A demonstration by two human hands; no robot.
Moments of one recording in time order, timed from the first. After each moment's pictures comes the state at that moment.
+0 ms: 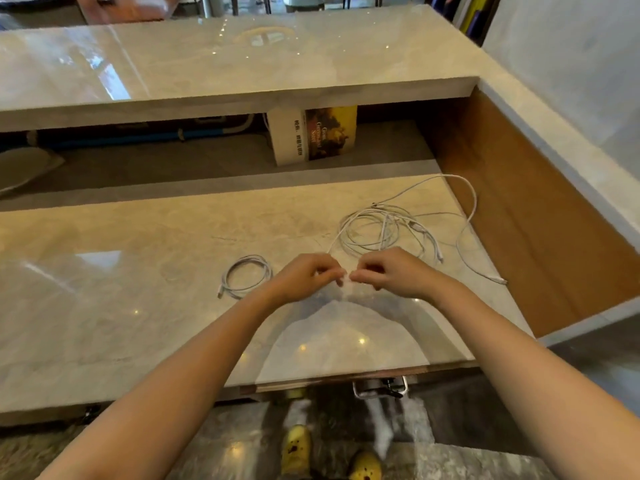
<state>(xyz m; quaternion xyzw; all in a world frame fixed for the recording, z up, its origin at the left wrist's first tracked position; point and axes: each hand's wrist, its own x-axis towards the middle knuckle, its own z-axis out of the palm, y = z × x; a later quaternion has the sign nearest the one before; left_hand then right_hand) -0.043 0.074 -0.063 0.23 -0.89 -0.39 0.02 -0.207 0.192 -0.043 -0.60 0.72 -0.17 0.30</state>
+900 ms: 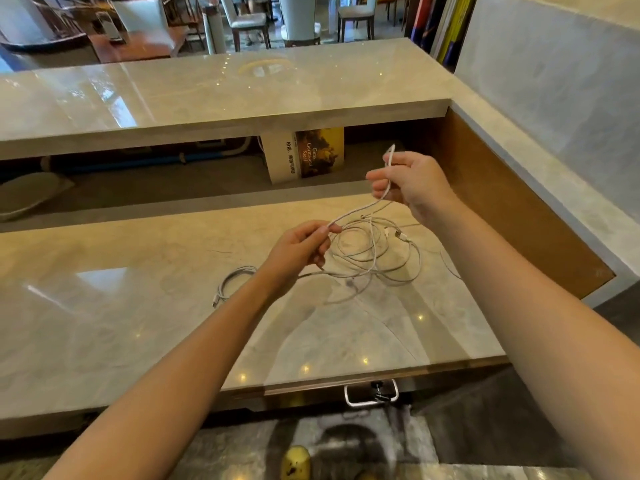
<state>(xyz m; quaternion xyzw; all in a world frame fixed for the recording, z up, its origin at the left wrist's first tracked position) -0.055 0.105 0.001 0.27 -0.66 -0.66 0.22 -0.239 0.168 0.064 -0.27 0.67 -0.61 0.32</state>
